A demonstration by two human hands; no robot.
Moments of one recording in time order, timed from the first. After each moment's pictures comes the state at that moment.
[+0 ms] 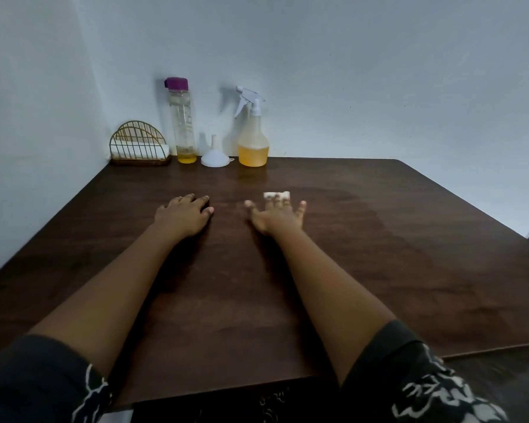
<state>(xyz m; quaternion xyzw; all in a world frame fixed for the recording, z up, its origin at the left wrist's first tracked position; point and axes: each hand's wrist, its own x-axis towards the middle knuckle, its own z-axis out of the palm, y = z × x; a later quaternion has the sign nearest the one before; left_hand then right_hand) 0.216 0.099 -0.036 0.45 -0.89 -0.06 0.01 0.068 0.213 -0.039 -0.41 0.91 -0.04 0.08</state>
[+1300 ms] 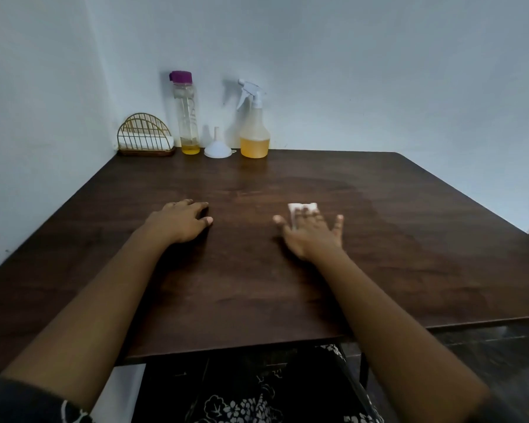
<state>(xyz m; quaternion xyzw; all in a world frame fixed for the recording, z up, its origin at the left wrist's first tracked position) 0.253 0.140 -0.032 0.44 -0.89 -0.08 -0.04 0.078 0.318 -0.046 -0.42 0.90 -0.06 0.06</state>
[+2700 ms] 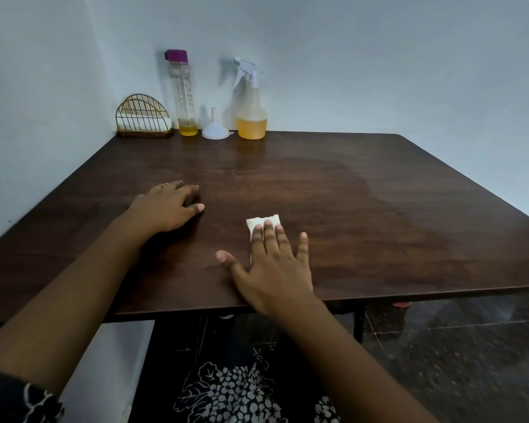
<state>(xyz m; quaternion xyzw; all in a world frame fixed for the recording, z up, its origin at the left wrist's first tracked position) 0.274 0.169 -0.033 0.44 -0.90 -0.03 -0.01 0.186 0.387 -0.062 -0.52 0.85 -0.09 0.03</state>
